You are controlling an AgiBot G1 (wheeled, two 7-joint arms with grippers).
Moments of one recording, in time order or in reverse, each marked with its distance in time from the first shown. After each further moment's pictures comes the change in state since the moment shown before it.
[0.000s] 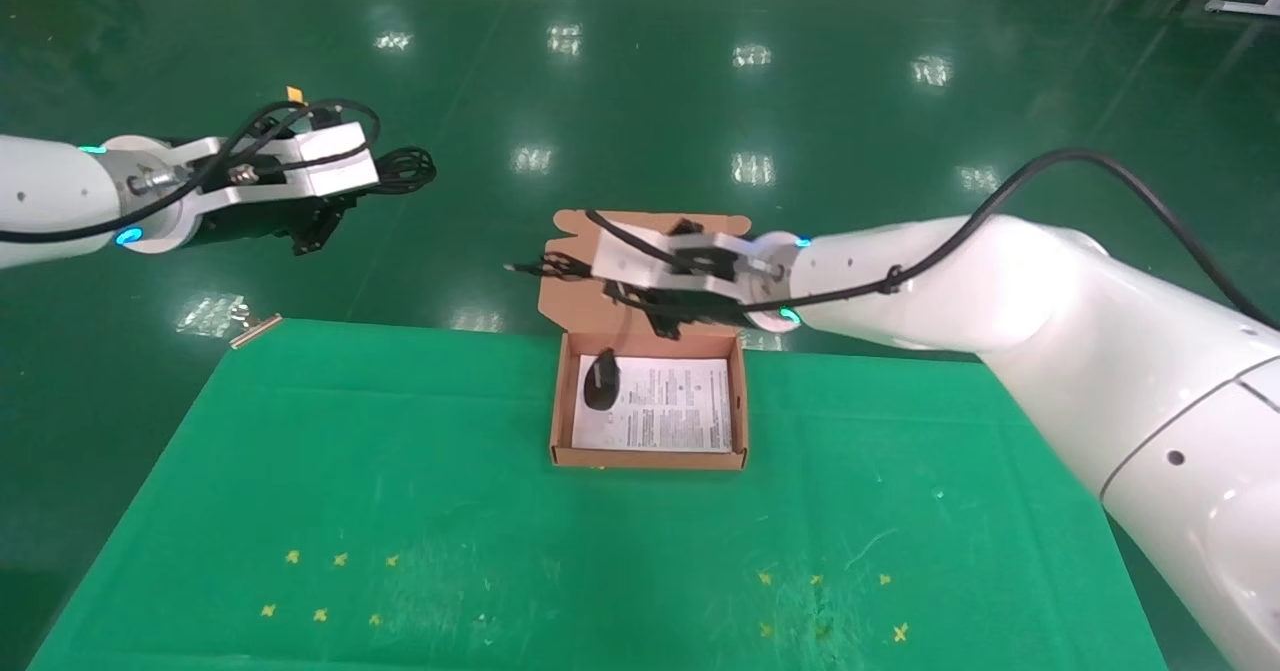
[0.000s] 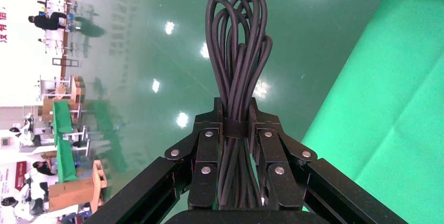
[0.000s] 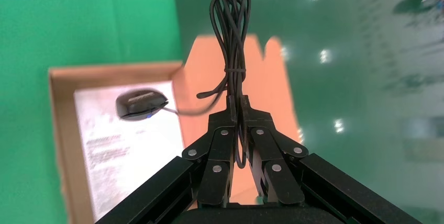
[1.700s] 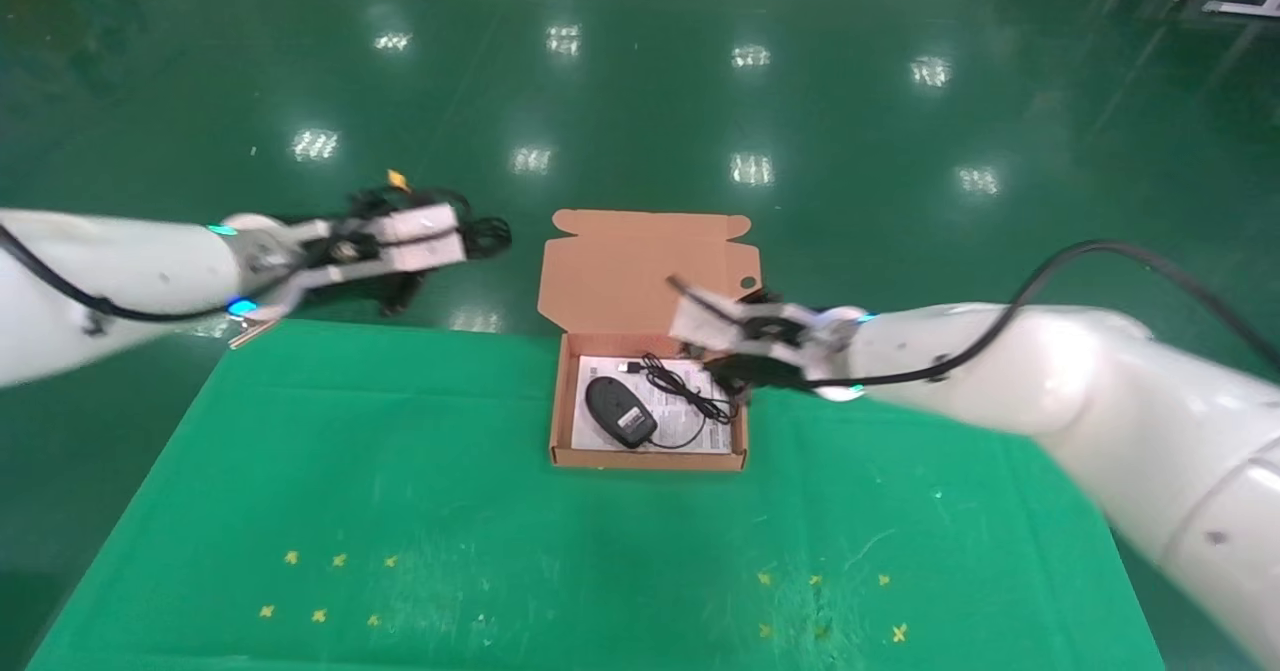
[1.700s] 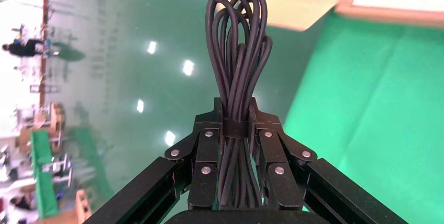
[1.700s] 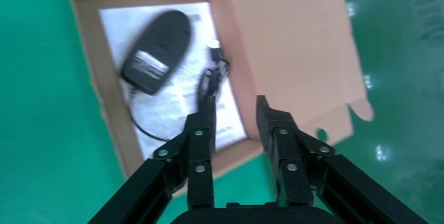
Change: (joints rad) left arm 0.087 0.091 0.038 0.033 -0.029 -0.083 0.060; right arm -0.043 0.124 -0.231 0.045 0.060 0.095 0.165
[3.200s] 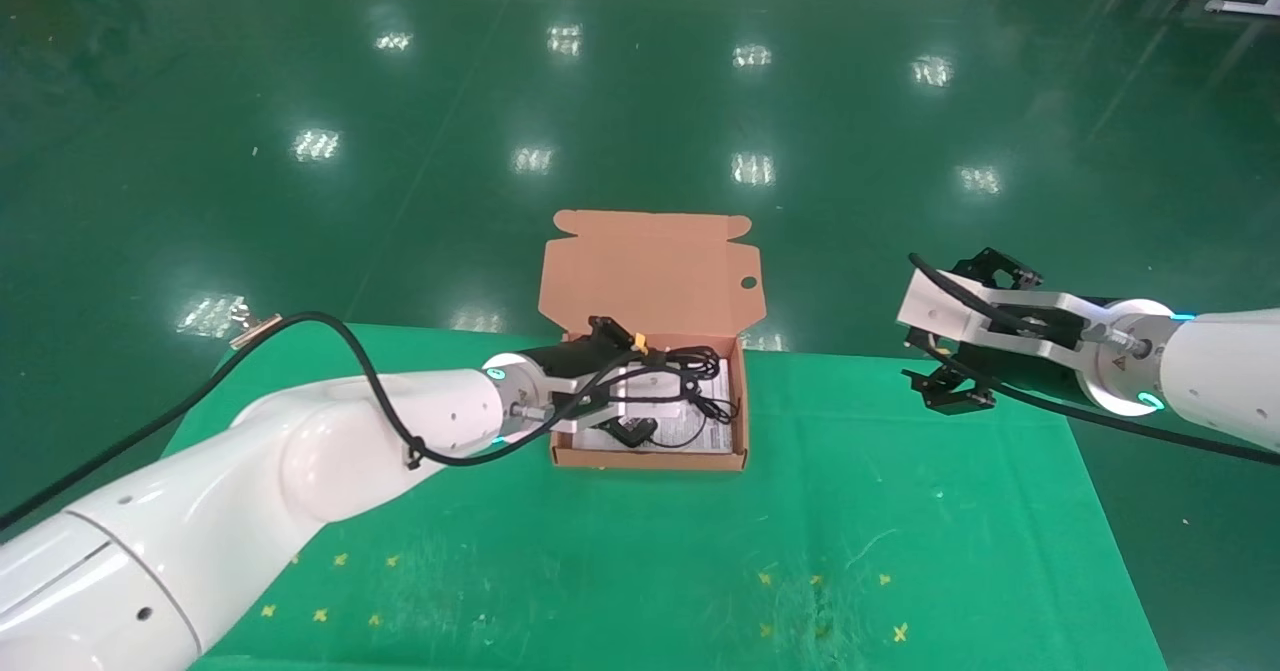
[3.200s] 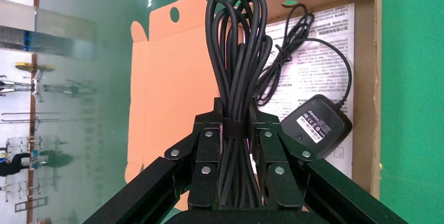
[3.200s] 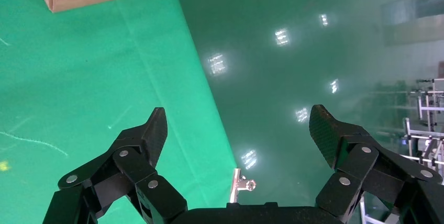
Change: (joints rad) left arm 0.067 0.291 0.445 0.350 -0.466 -0.448 0.392; right arm 0.090 0.536 -0.048 0.706 -0.530 -0.156 0.665
